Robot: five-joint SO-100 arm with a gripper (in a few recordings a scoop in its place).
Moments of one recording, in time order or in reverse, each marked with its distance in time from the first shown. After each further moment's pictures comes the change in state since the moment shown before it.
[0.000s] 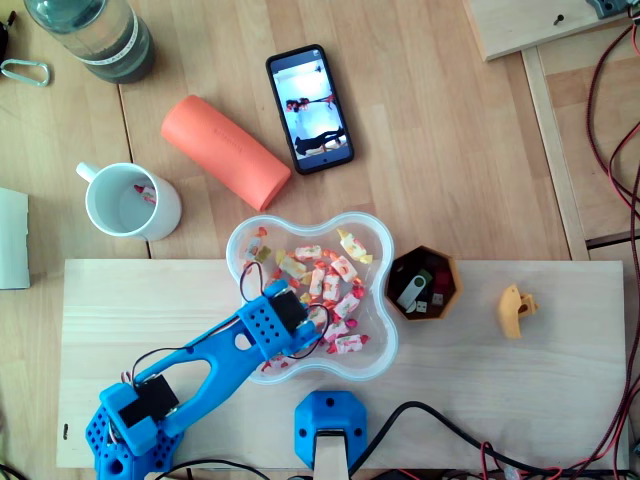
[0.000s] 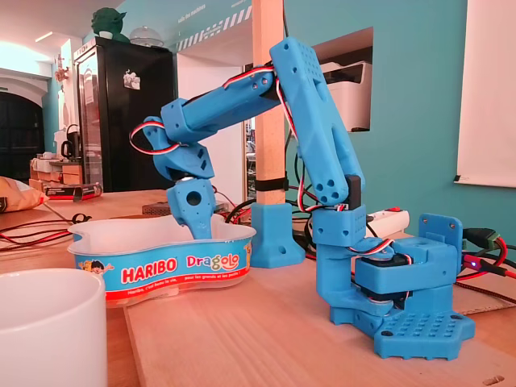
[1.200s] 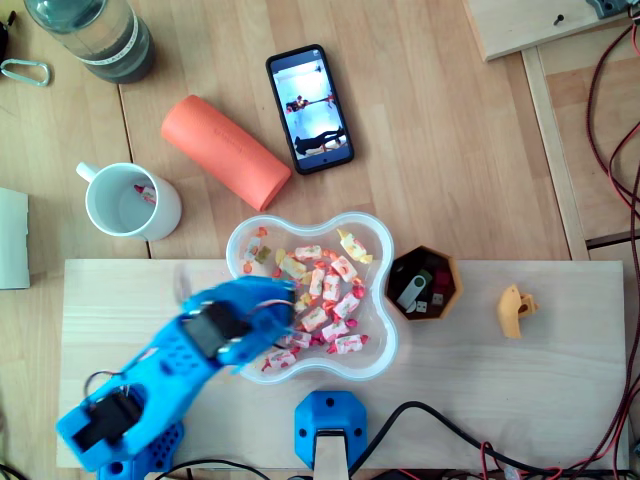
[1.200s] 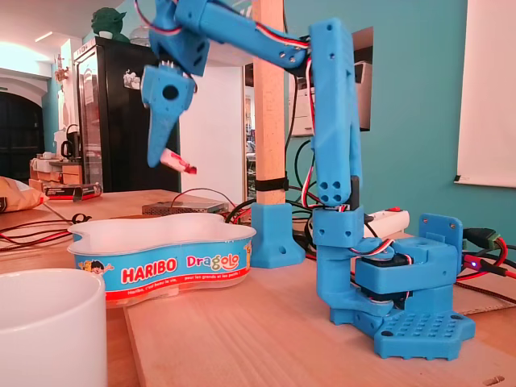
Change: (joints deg) arm -6.9 18.9 -27.0 7.0 0.1
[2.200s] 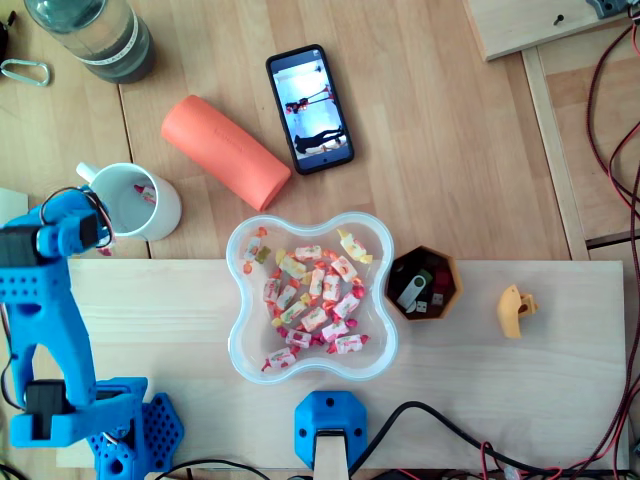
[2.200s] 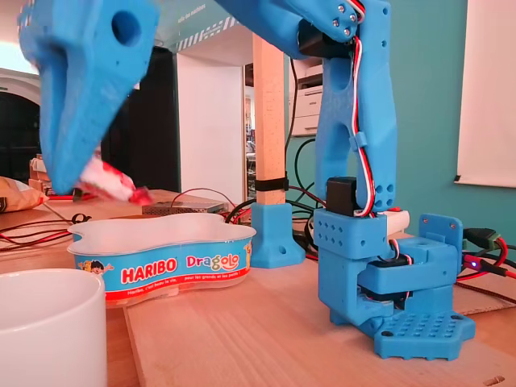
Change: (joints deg) arm -49.9 0.9 7.3 0.2 22.2
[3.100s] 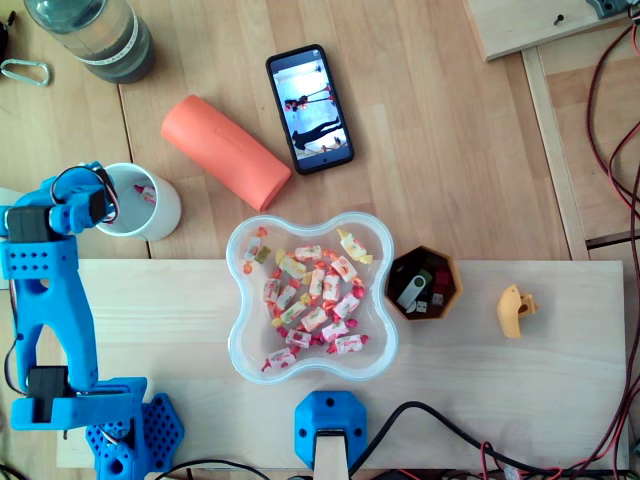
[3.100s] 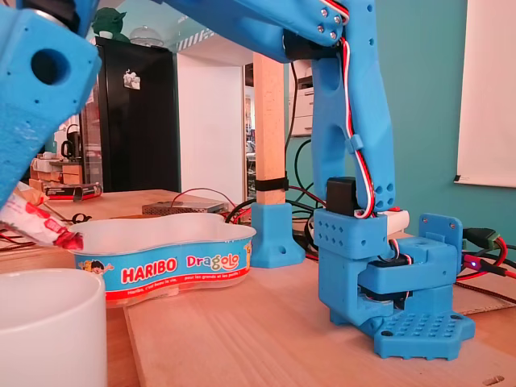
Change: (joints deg) arm -0.4 -5.7 1.2 -14.0 5.5
